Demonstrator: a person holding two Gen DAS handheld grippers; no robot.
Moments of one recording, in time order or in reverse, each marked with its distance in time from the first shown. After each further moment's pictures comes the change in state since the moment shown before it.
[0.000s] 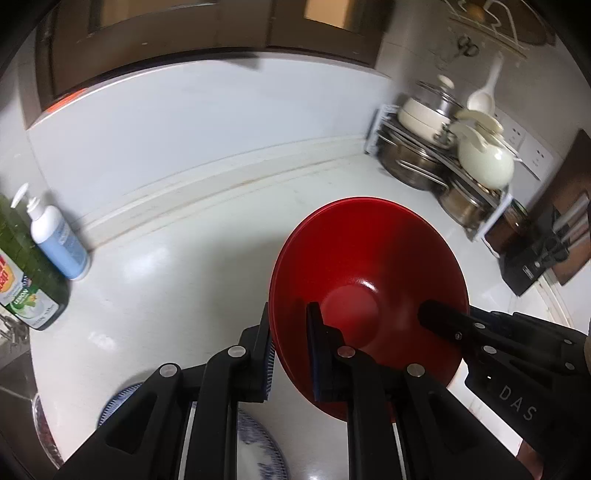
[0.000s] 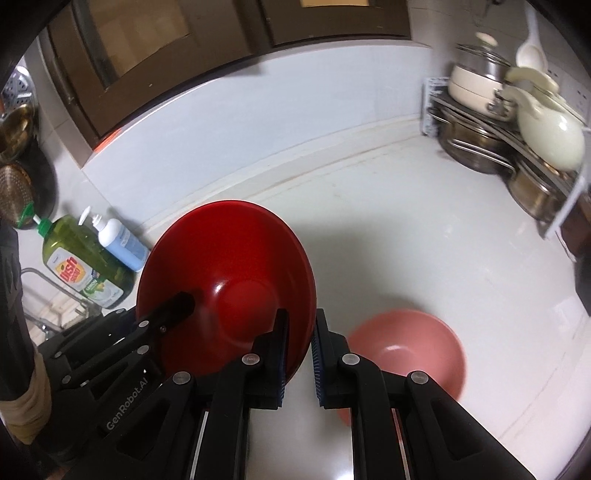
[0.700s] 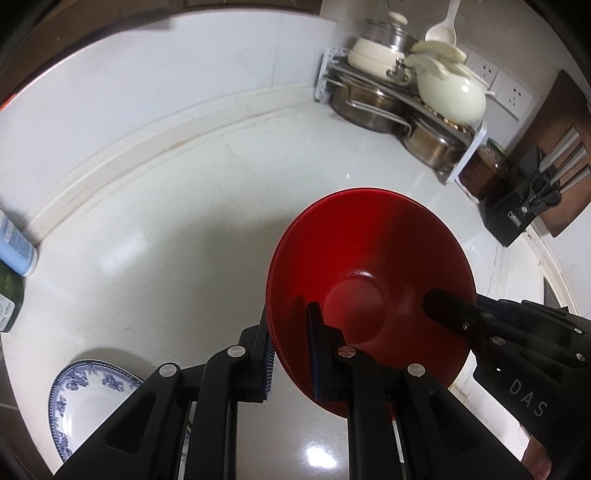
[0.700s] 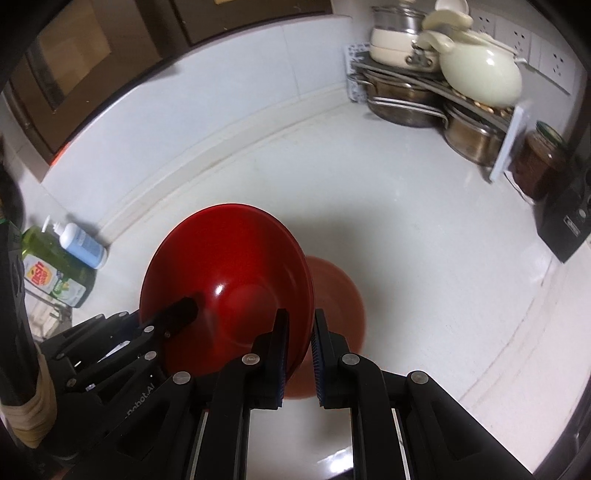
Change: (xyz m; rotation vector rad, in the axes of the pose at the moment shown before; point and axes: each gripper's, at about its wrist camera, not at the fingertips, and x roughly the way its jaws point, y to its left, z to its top) left arm 0.048 -0.075 -0.022 0.100 0.149 -0.059; right arm -0.006 -0.087 -0.036 0.117 0.064 -0.091
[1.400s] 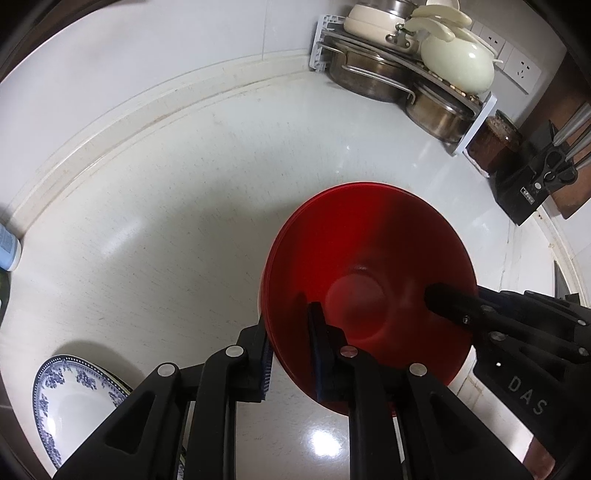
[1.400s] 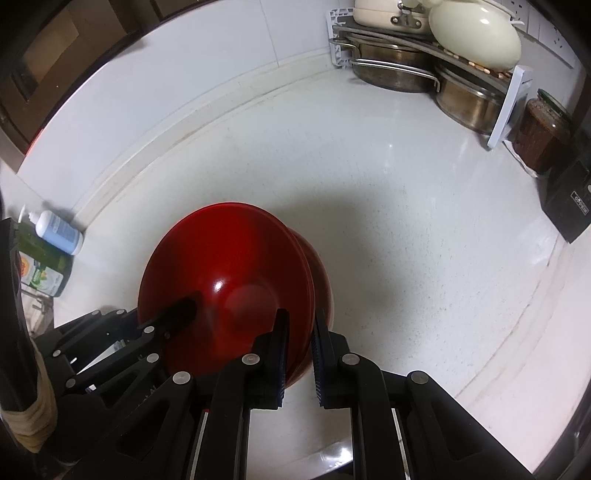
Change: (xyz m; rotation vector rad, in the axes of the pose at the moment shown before) left arm 0.035 -0.010 -0.007 0.019 0.085 0.015; right arm 0.035 -0.021 -0.009 0.004 0.084 -0.020
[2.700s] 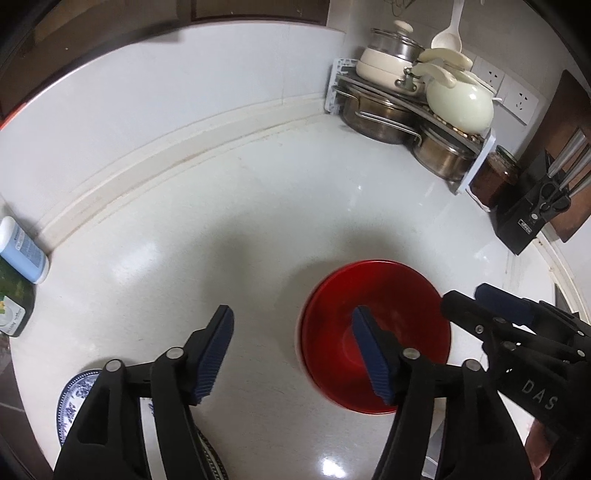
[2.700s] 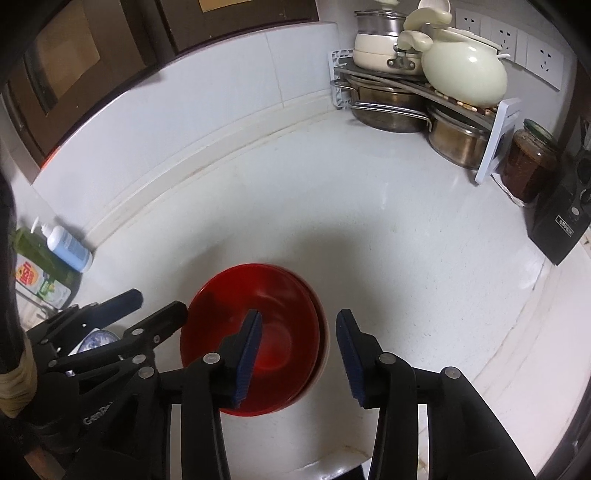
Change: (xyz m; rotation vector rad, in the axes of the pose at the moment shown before) left arm -0.043 0.016 0.007 -0.018 -0.136 0.052; right arm -0.036 0.007 0.000 0.000 -0.155 -0.005
